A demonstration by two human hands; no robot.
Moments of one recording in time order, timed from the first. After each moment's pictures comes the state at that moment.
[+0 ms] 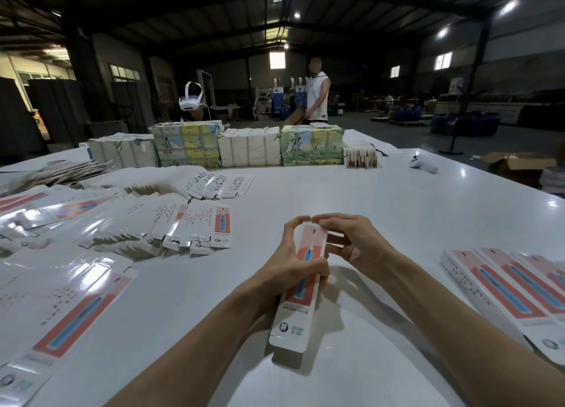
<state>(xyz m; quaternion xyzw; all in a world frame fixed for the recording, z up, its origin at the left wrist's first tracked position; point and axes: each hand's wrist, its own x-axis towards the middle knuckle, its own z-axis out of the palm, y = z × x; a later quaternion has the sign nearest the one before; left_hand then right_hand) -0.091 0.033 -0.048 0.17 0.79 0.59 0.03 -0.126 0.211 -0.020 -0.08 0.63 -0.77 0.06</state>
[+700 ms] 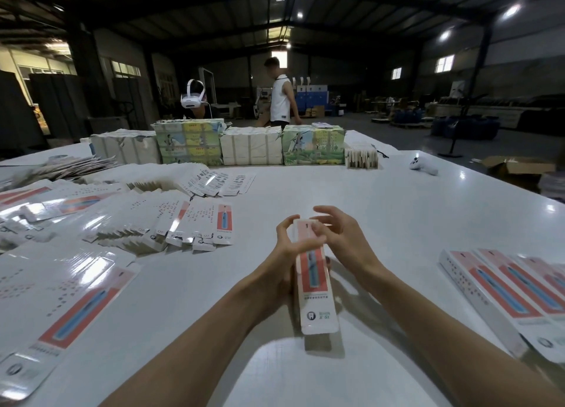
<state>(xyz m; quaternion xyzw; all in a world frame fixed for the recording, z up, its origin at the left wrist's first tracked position) -0.088 0.038 -0.044 0.08 0.62 0.78 0.09 -0.108 0.189 -0.028 -0.16 0.79 -0.57 -0.13</state>
